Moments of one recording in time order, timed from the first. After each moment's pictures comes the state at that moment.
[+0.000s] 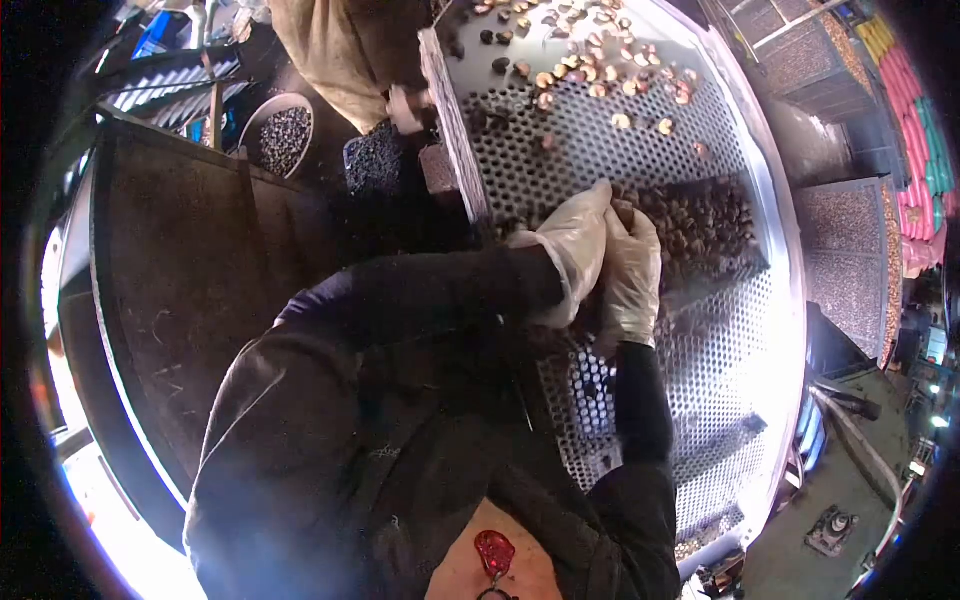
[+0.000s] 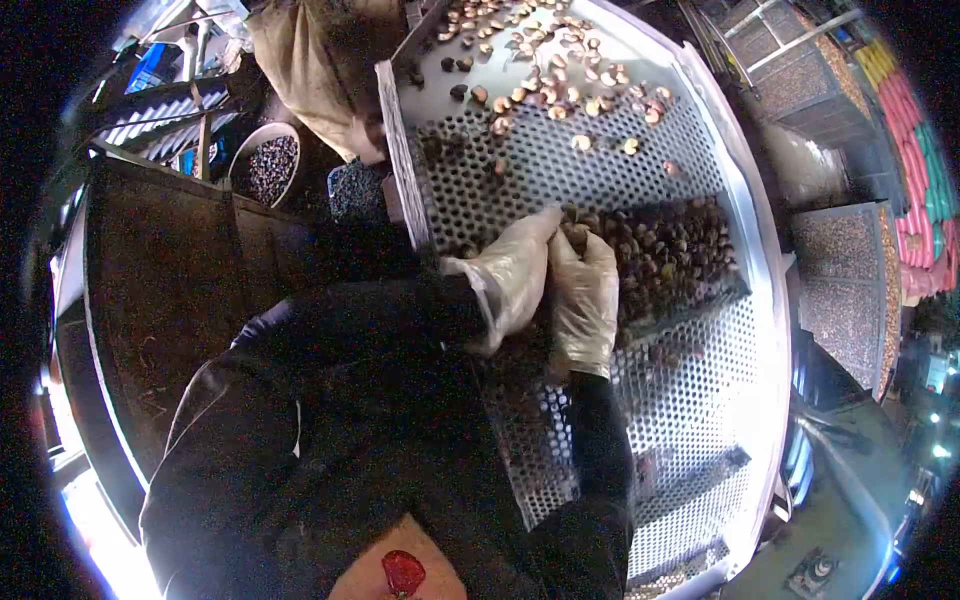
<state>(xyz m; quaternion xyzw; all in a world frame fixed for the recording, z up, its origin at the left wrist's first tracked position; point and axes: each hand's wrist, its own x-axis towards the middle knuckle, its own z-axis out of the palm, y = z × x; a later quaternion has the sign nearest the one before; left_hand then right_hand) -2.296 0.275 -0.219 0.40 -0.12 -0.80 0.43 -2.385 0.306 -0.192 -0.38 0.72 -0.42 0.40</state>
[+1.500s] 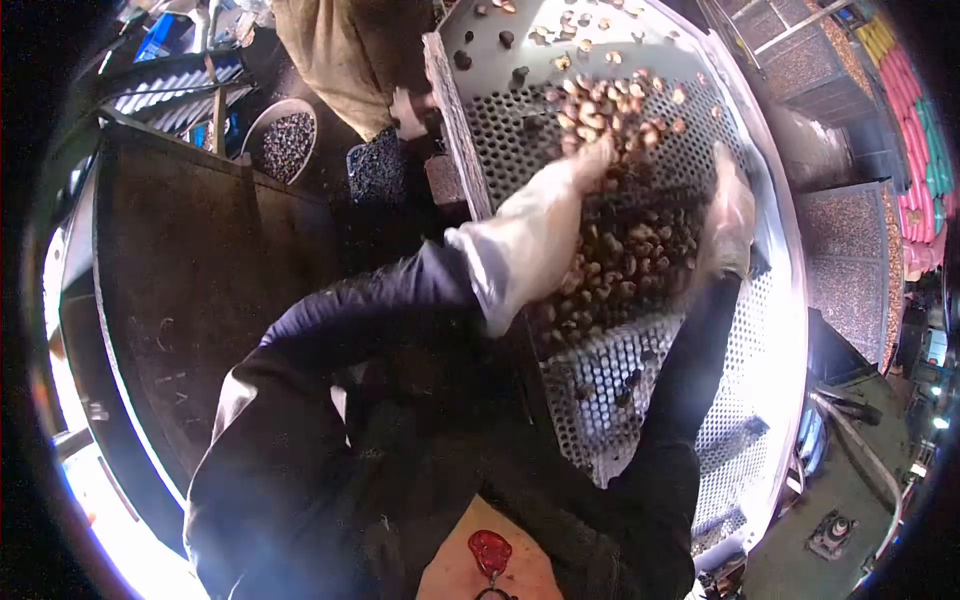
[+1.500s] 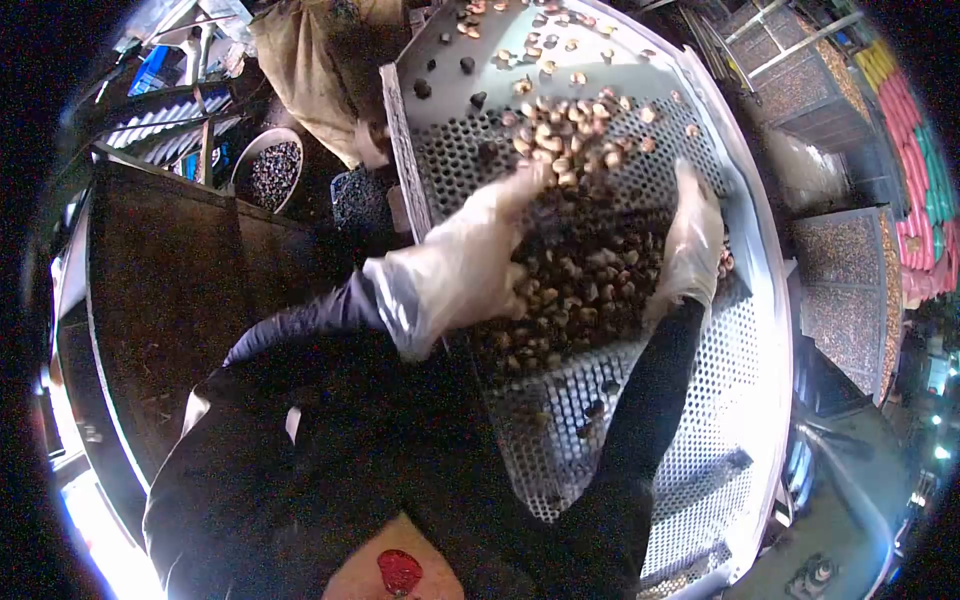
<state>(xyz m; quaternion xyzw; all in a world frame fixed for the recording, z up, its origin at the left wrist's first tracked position) -2.181 0.253 -0.029 0.41 -0.14 -0.86 0.27 -2.467 0.219 -0.111 -0.35 0.75 -0.45 0.32</state>
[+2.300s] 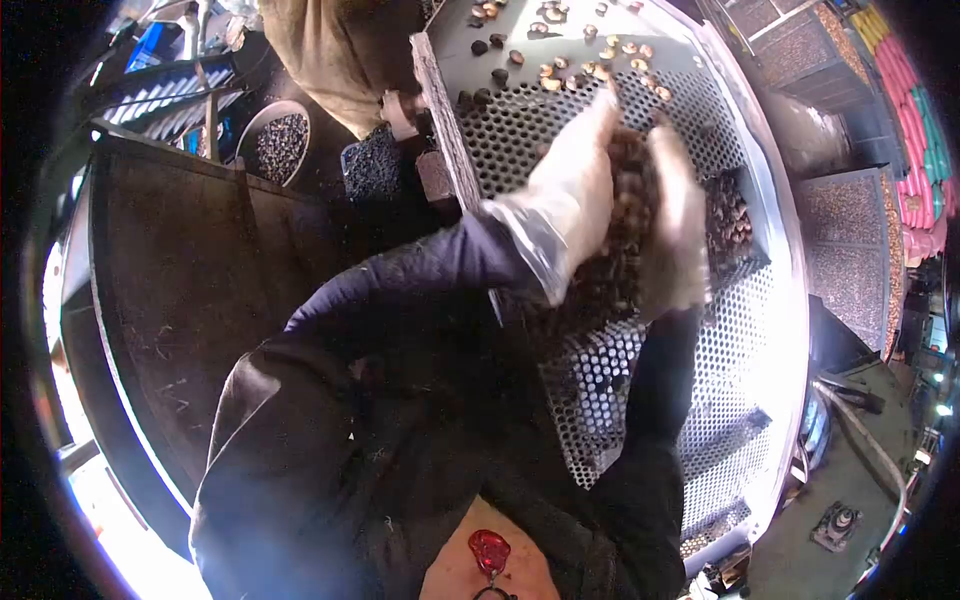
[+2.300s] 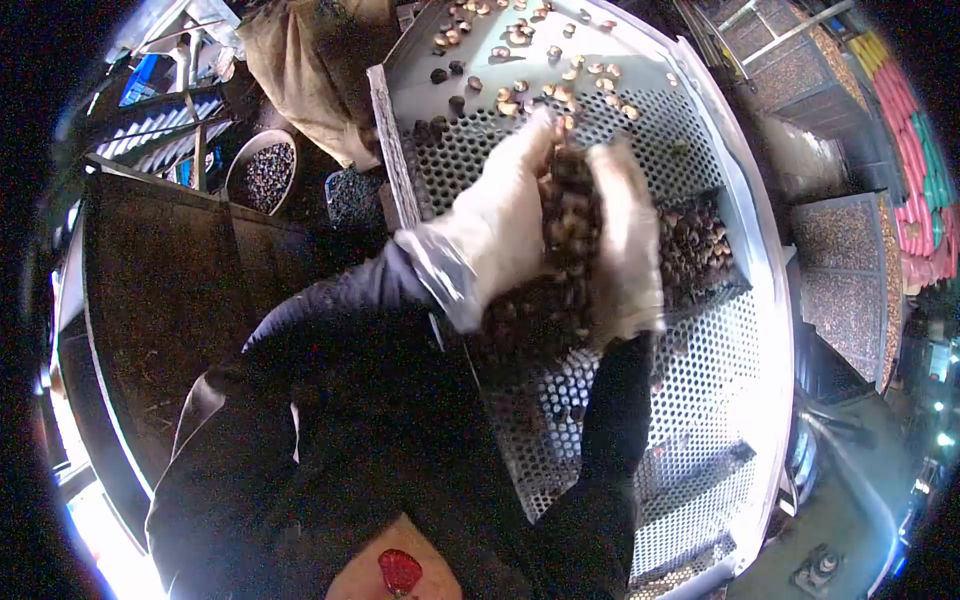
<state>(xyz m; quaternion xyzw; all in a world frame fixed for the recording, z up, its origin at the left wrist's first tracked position) -2.253 0.218 -0.099 0.31 -0.11 -0.85 0.40 -2.393 0.256 -0.116 -0.35 0.58 -0.56 0.48</state>
